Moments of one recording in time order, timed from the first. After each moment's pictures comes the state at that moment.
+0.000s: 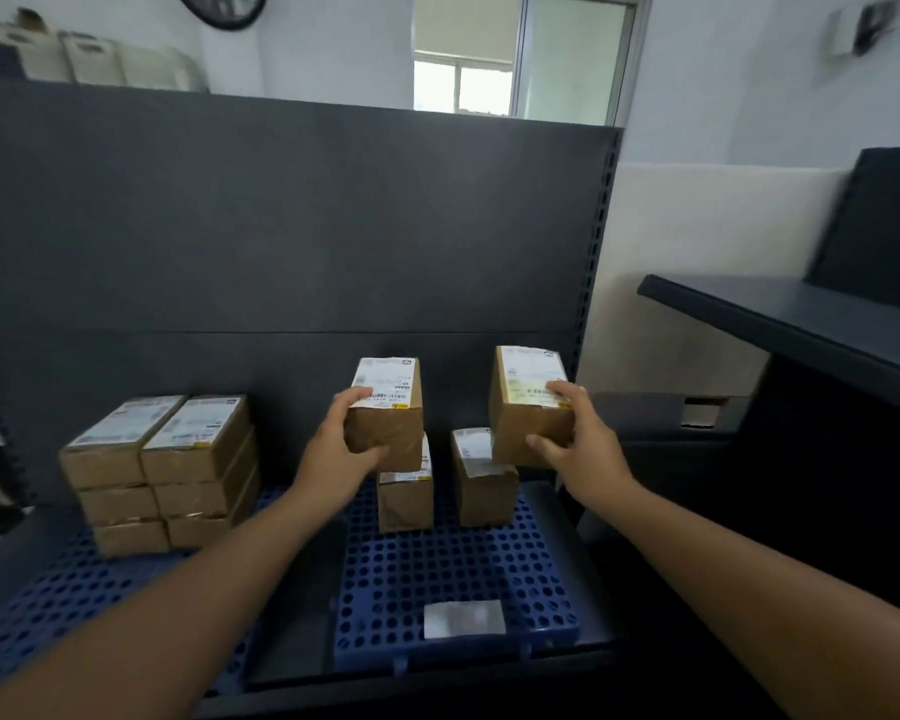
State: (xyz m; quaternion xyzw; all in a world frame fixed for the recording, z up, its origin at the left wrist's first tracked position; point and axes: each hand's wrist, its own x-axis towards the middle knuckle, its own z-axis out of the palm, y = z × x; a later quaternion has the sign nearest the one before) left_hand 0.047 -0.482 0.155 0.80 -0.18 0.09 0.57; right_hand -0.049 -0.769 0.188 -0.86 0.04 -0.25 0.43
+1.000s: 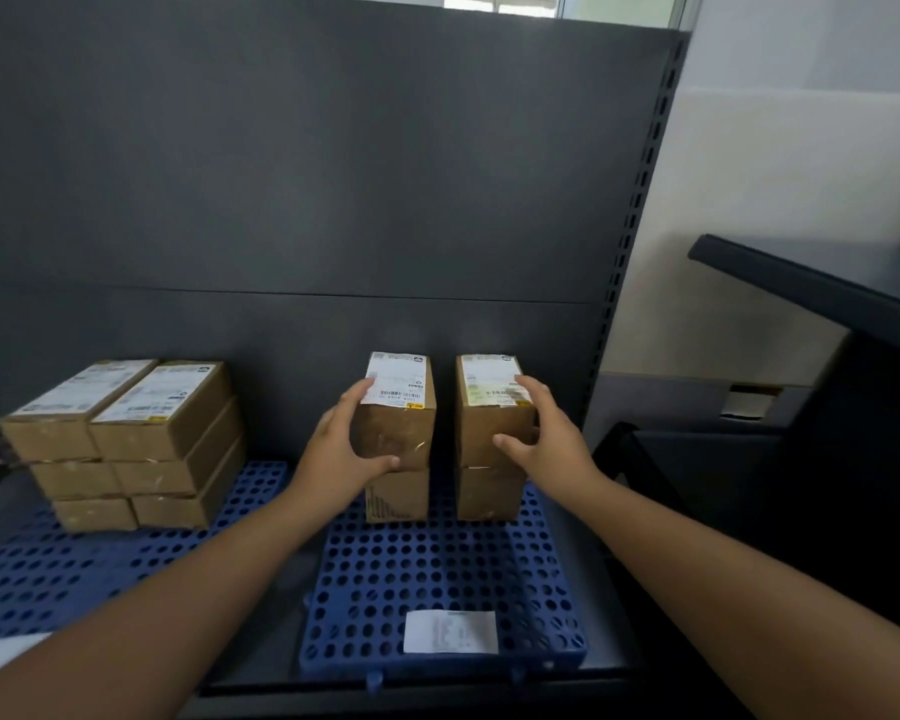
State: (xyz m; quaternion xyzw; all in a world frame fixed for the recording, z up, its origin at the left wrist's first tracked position) left_hand 0.083 -0.510 0.108 0.85 -0.15 0.10 0.49; right_hand 0.033 -0.778 0.133 -0.89 0.01 -0.16 0.44
